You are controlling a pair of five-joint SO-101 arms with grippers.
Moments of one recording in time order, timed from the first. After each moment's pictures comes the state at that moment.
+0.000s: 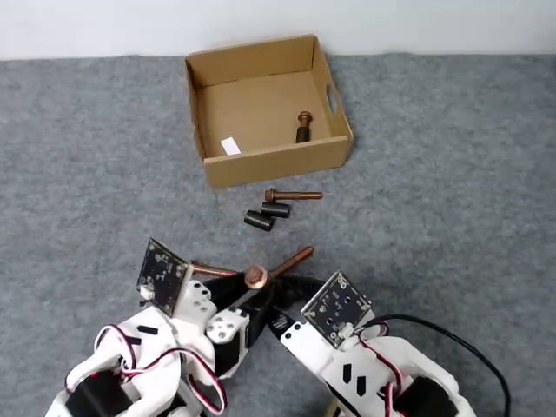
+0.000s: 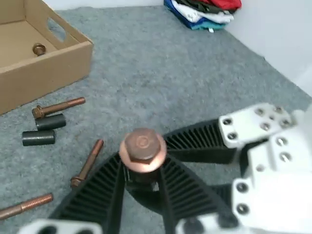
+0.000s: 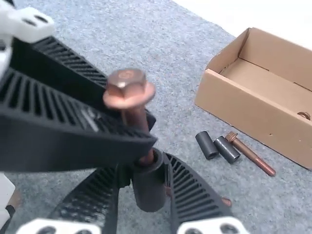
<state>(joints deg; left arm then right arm) 45.5 -92.1 61.5 72.4 28.8 -47.0 -102.9 68.6 66.4 5.7</state>
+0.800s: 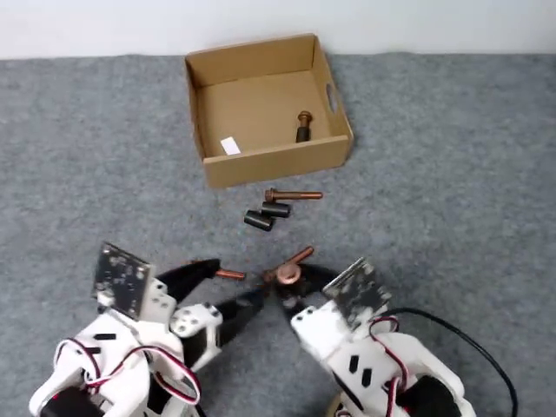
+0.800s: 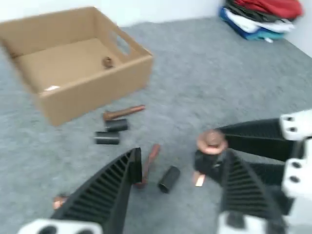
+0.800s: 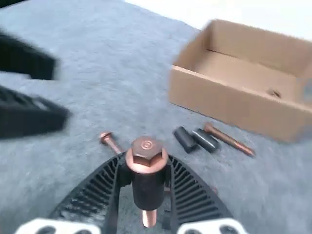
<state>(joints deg) 26.4 -92.0 51.9 81.5 20.1 -38.2 -102.1 68.5 66.4 -2.7</state>
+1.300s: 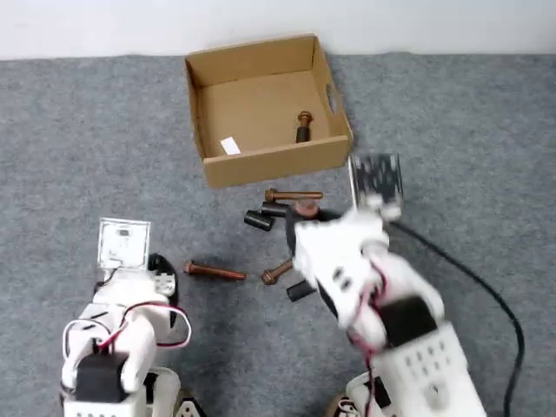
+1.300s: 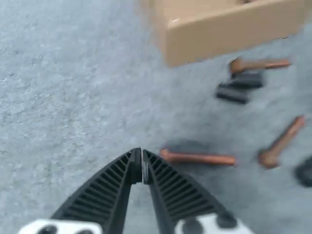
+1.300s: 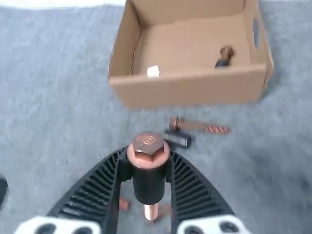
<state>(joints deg) -2.8 -91.9 76.8 72.2 2.7 -26.8 -54.9 44.1 51.8 -17.5</state>
